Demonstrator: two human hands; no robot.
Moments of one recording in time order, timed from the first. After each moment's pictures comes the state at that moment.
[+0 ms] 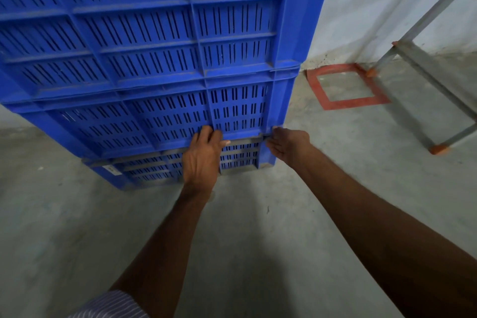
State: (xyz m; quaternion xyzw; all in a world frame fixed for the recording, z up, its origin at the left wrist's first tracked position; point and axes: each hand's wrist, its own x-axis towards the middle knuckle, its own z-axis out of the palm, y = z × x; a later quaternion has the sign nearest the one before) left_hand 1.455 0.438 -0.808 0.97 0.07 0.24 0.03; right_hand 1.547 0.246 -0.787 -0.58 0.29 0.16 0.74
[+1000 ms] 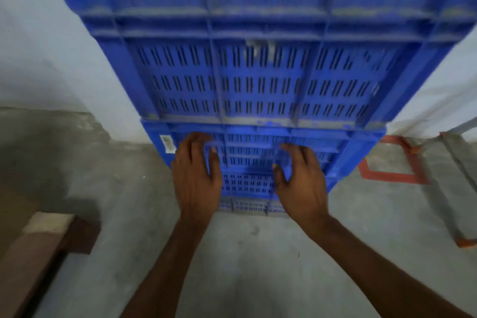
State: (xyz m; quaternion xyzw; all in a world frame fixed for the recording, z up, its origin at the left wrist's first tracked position) left_hand 1.357 0.534 -0.504 0.86 0.17 0.44 0.22; right_hand 1.441 0.344 -0.515 -0.90 -0.22 -0.16 0.33
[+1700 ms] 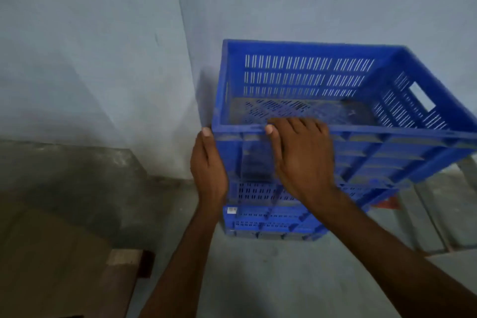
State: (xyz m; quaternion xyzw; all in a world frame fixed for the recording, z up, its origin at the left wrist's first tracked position) left_hand 1.362 0.676 -0.138 0.66 0.29 0.38 0.58; right_hand 1.414 0.527 -0.075 -0.89 -0.31 -0.28 0.17
